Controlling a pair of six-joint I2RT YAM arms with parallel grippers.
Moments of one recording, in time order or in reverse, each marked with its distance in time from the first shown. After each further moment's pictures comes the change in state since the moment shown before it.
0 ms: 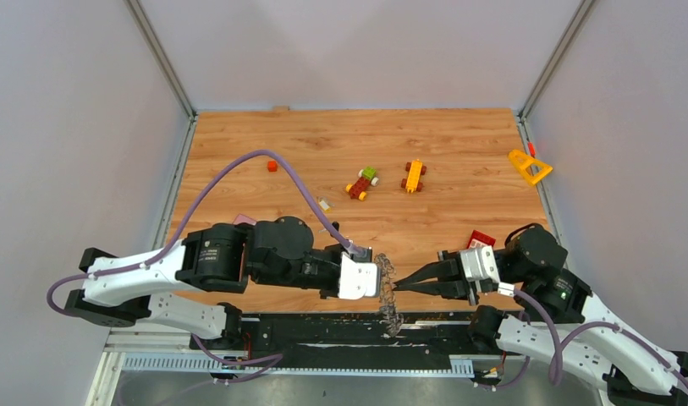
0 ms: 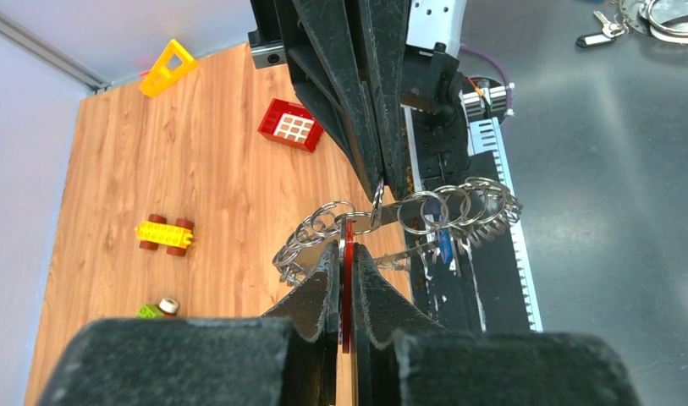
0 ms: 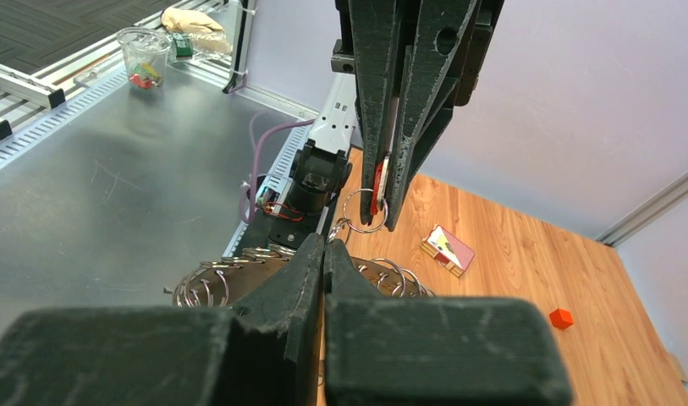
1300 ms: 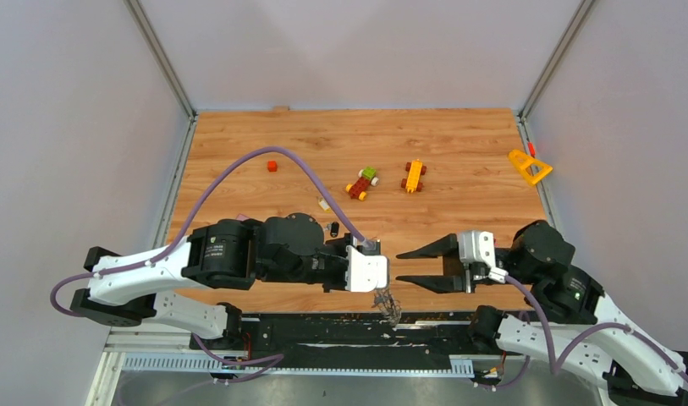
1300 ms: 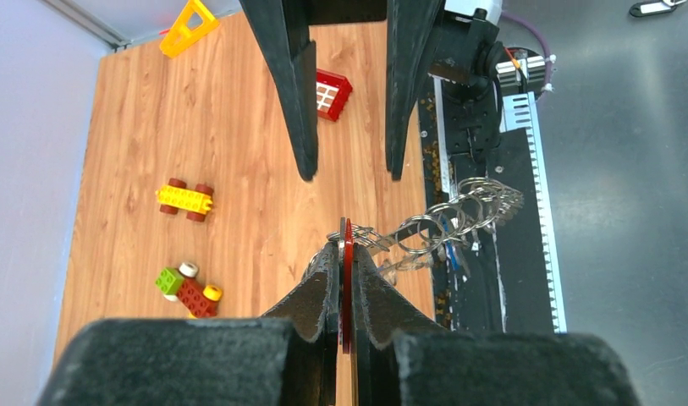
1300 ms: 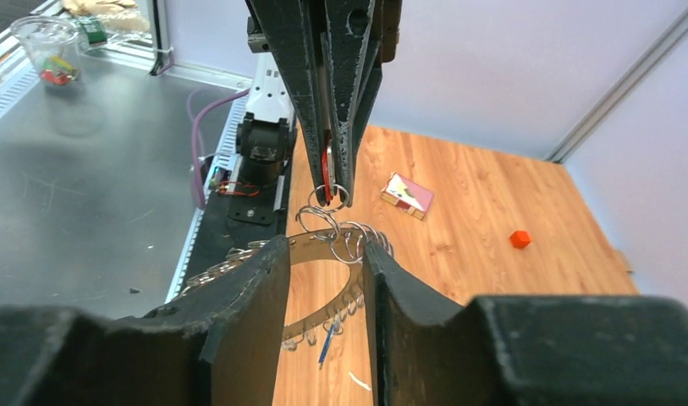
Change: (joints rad) left arm 0.003 0.053 0.069 -0.081 -0.071 0.003; right arm 0.007 0.039 0.098 -0.163 0.220 -0.002
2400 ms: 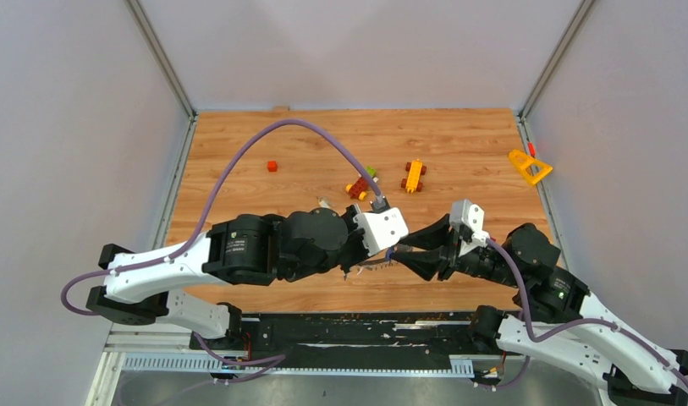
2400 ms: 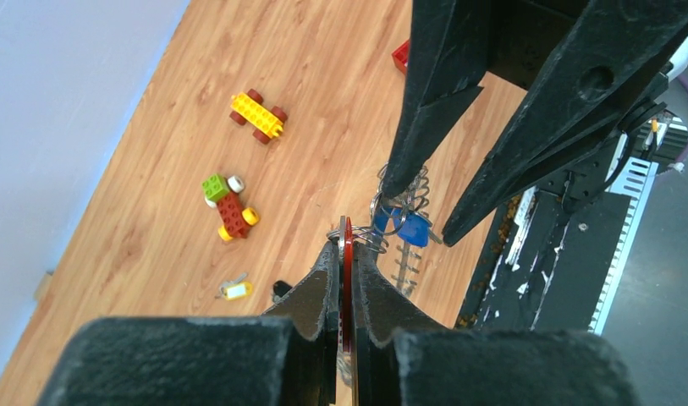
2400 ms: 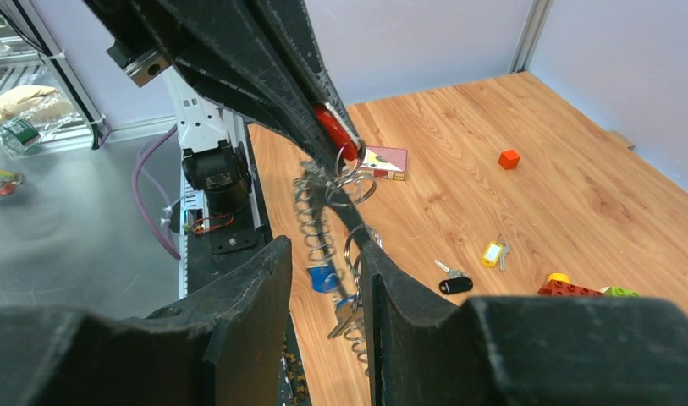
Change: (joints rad) left arm 0.013 0.104 0.096 -0.014 -0.364 -0.226; right arm 0.000 -0.035 -0.097 0.090 0.292 0.271
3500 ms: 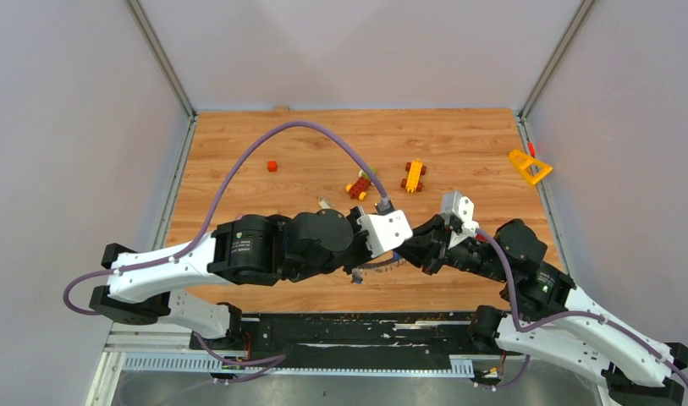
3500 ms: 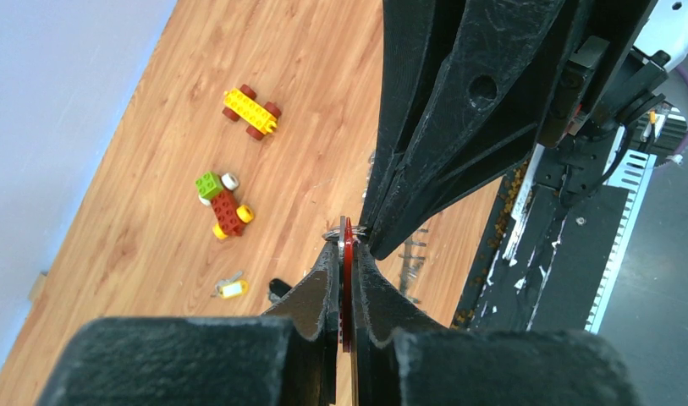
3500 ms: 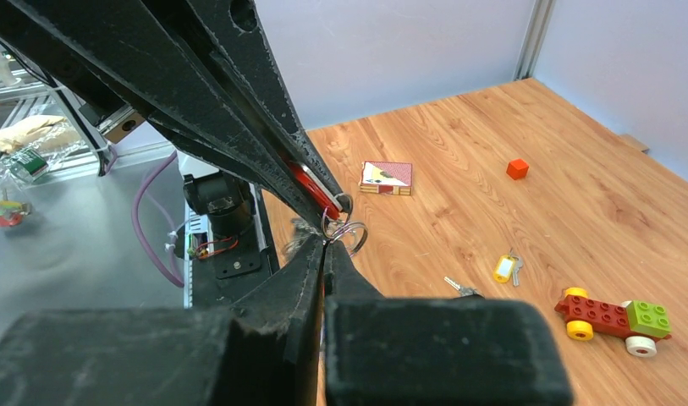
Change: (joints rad) left arm 0.001 0.016 0.000 -0.007 0.014 -0.004; right arm 0.000 0.063 -0.032 0.132 0.013 0.065
